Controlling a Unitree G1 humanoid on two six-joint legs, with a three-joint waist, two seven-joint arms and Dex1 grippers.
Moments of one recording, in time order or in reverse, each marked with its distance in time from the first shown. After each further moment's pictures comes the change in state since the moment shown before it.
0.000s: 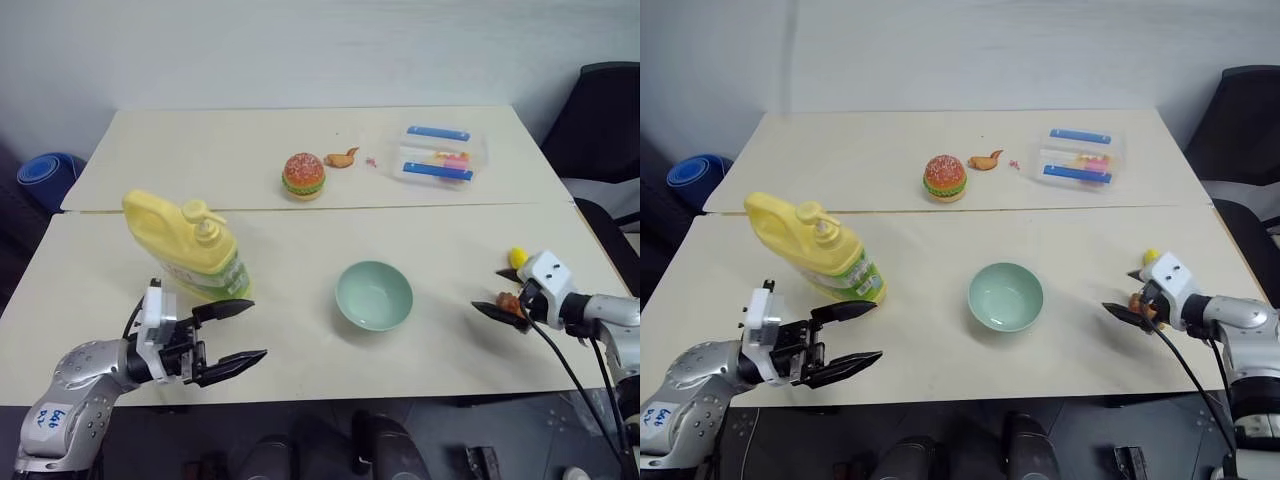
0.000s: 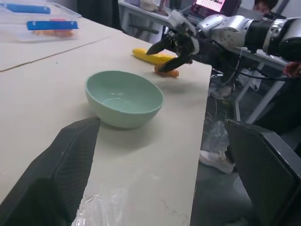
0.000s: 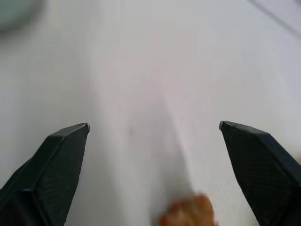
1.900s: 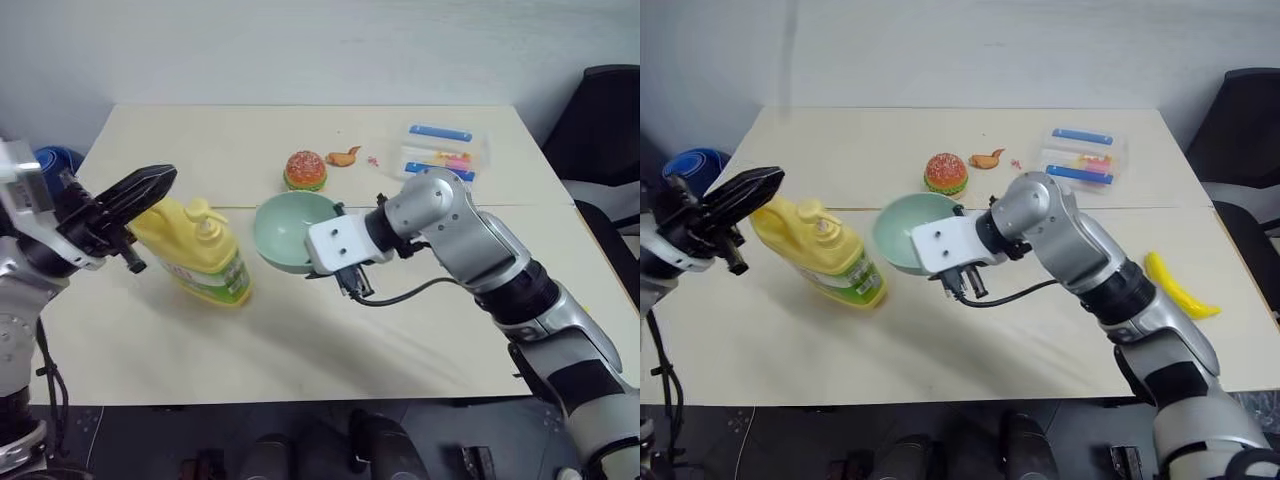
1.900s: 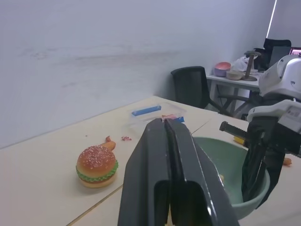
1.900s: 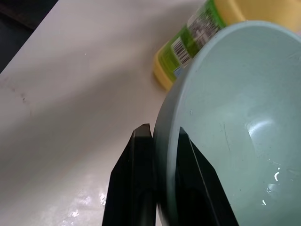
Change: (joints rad) left arm -0.410 0.142 0.201 0.087 -0.195 0.117 0.338; right arm -0.802 0.362 0.673 -0.401 -0.319 0.303 0.273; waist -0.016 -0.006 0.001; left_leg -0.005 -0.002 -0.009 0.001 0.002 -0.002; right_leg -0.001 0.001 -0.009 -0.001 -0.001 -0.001
